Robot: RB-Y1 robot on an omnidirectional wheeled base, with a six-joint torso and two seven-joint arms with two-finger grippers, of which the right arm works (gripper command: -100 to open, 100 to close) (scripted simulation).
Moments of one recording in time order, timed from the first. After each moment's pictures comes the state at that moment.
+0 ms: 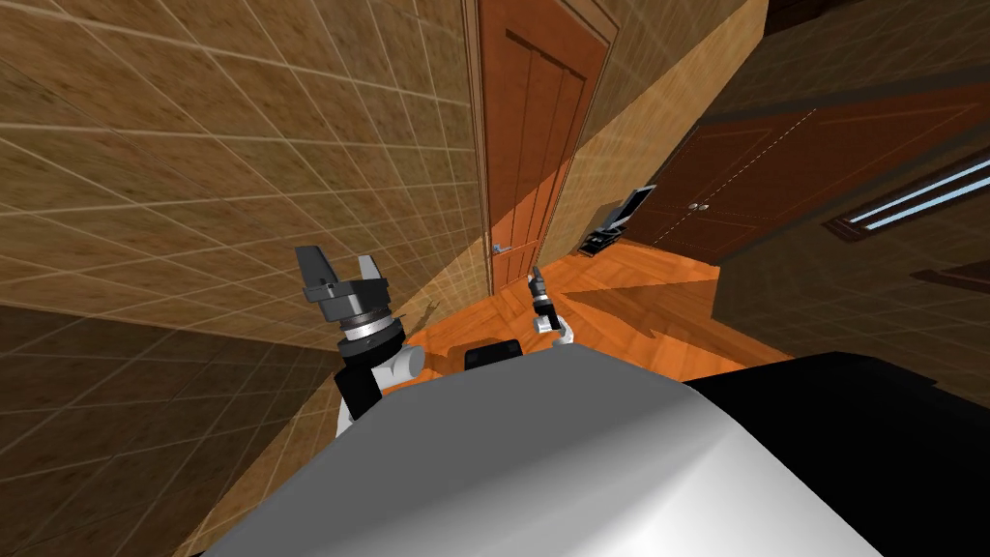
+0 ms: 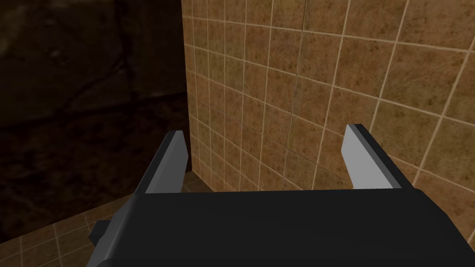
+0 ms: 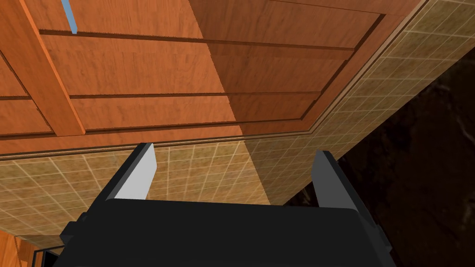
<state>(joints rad) 0.20 -0.10 -0.01 -1.52 -0.06 -0.58 0.03</state>
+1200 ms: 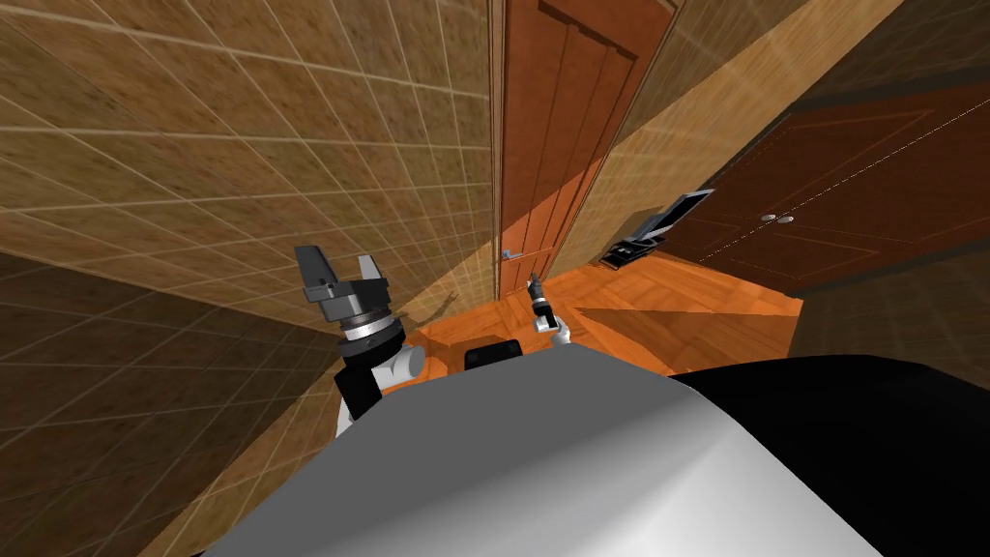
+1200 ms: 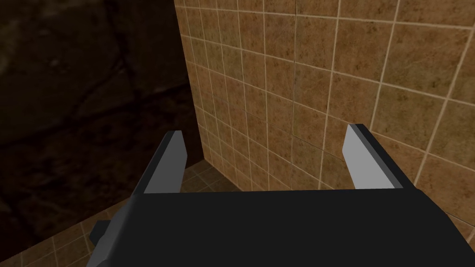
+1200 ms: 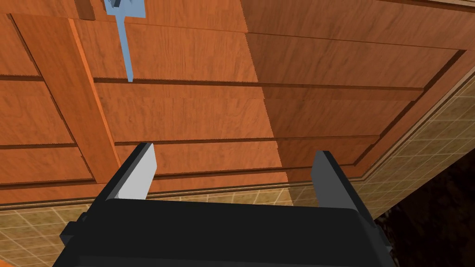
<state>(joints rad) 0.07 -0.14 -0.04 -1.20 -0.05 -0.67 -0.02</state>
